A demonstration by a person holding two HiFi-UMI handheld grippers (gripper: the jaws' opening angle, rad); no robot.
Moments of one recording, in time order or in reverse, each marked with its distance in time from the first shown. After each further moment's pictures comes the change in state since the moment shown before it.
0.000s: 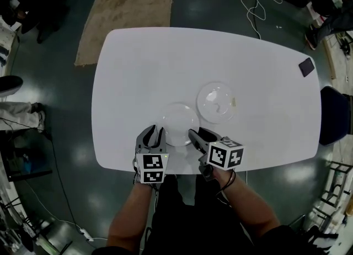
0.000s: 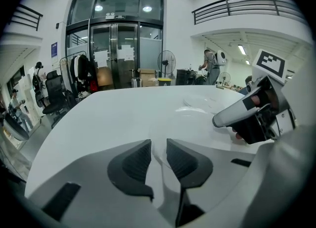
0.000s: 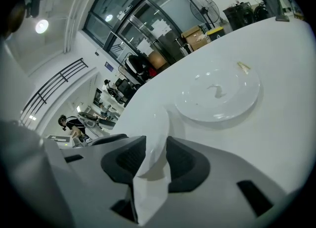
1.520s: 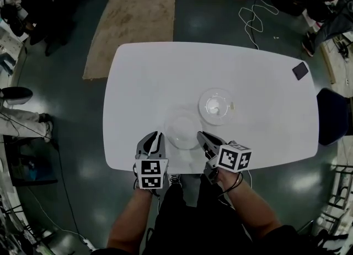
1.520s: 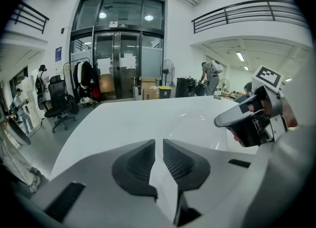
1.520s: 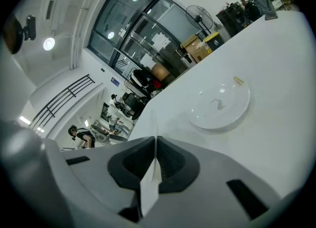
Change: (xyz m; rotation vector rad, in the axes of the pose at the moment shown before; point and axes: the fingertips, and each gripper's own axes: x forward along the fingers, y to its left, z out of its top) left arm -0.058 0.012 0.032 -0.010 -0.090 0.003; right arm -0.041 0.037 0.017 0.069 -0.139 0.101
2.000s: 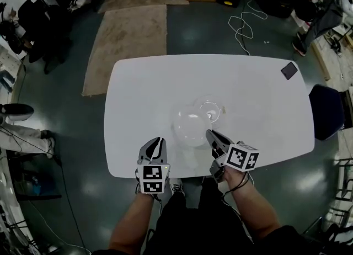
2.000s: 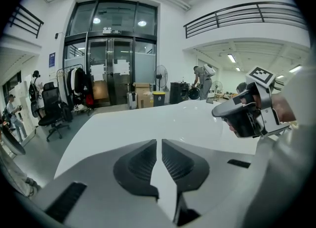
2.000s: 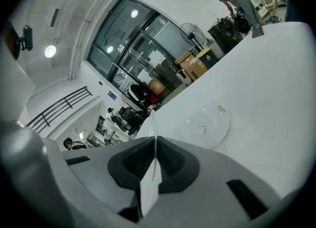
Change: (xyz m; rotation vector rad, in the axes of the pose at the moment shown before) left arm -0.018 -0.026 0.032 0.054 -0.059 -0.055; right arm -0.054 -0.003 0.048 0.029 -0.178 -0.033
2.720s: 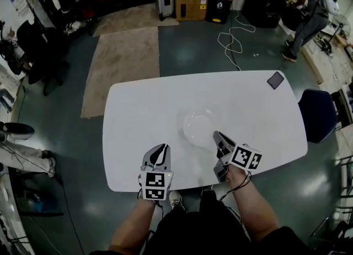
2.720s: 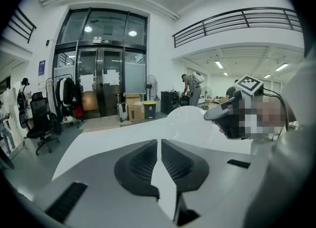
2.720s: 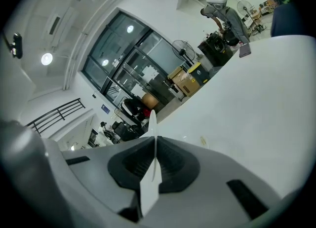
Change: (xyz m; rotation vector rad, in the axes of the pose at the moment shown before) left arm -0.005 -0.050 0.069 0.074 -0.108 -0.092; right arm -0.051 -0.023 0.075 0.036 -0.172 -0.060
